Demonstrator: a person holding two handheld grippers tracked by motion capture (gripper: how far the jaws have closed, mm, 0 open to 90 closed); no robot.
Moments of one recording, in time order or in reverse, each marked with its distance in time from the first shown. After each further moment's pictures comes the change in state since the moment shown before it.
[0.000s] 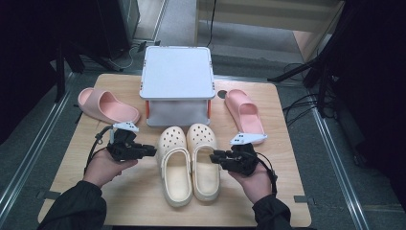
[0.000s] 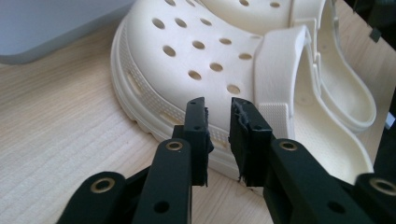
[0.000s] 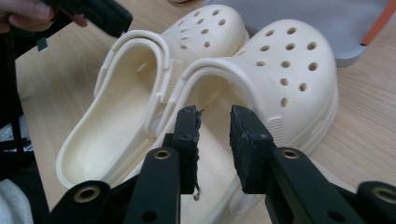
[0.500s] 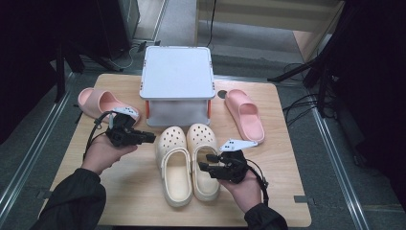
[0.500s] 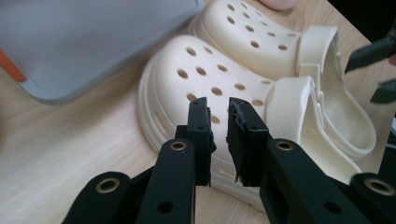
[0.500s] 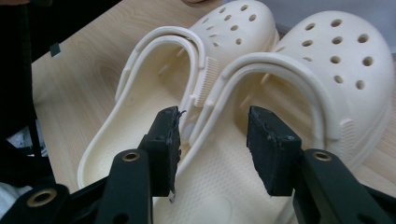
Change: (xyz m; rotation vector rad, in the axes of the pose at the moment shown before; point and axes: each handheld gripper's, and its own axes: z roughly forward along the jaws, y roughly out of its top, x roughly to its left) left arm 0.011 0.037 -0.013 -0.006 0.020 0.018; right arm 0.023 -0.007 0.019 -0.021 0.022 0.036
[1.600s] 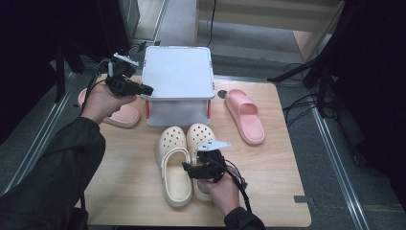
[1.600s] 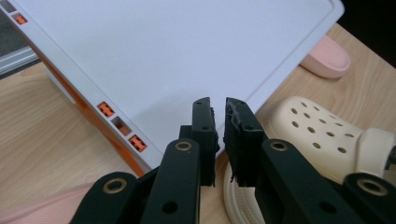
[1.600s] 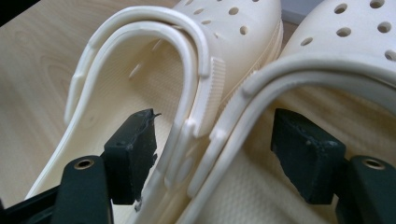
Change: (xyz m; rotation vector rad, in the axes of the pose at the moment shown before) left arm 0.048 0.113 -0.025 -0.030 0.146 0.053; right arm 0.018 0.004 0.059 0.044 -0.160 0.011
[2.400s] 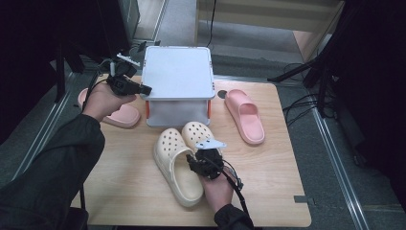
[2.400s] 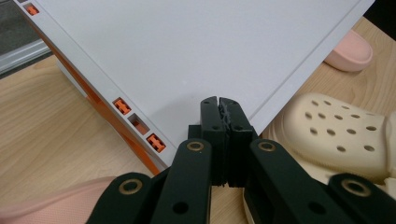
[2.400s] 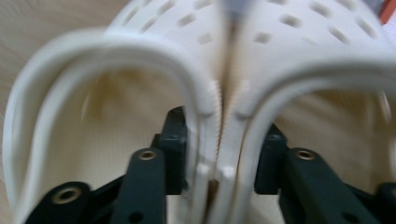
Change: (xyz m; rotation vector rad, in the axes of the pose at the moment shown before) left arm 0.003 0.001 0.005 0.029 0.039 0.008; right arm 0.004 0.003 0.005 -0.026 -0.148 0.054
